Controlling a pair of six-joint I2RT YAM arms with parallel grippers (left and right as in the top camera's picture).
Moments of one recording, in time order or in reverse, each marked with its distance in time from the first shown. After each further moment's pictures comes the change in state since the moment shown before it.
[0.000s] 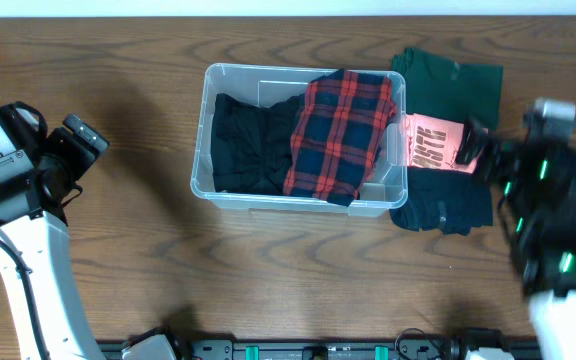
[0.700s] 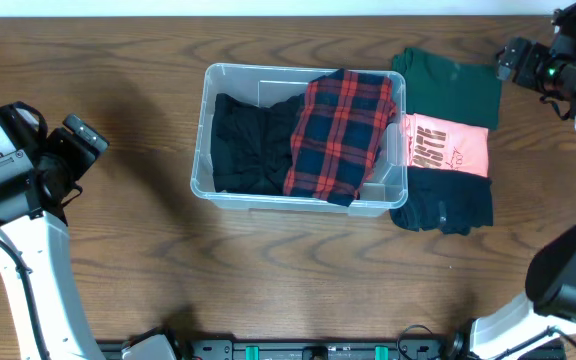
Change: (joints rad) left arm 0.000 0.001 0.000 0.001 0.000 0.000; right arm -0.271 0.880 0.705 -0.238 -0.292 -0.055
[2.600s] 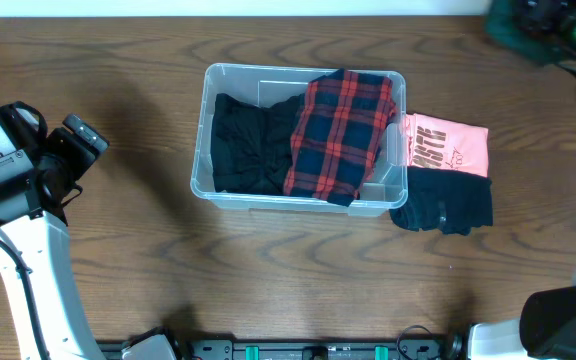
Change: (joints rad) left arm 0.000 0.000 0.000 0.000 0.000 0.000; right arm 0.082 -0.204 0.029 0.409 -0.503 0.275
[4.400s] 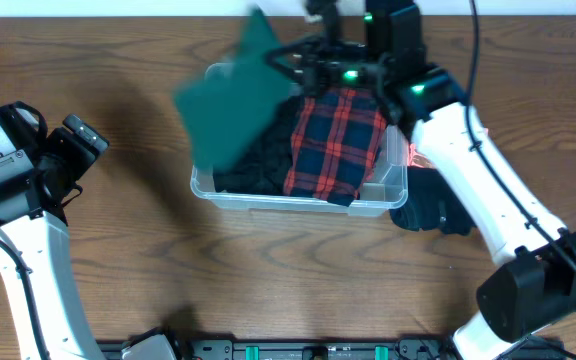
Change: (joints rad) left arm 0.000 0.000 0.000 0.000 0.000 0.000; right arm 0.618 0.153 -0.042 -0.047 0.030 -0.130
